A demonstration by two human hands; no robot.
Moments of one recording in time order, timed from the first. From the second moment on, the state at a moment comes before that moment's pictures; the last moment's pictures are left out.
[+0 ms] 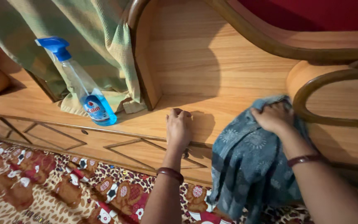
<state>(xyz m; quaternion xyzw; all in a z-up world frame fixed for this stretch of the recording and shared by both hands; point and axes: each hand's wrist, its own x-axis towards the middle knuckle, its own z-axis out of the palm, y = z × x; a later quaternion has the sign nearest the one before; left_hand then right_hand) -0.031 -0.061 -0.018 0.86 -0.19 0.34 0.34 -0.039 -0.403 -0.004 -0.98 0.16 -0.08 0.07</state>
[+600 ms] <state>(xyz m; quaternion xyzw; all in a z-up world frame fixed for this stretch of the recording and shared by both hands) -0.036 -0.065 -0.017 0.87 -0.21 0.34 0.30 -0.201 -0.446 -0.017 -0.94 0.32 -0.12 0.05</state>
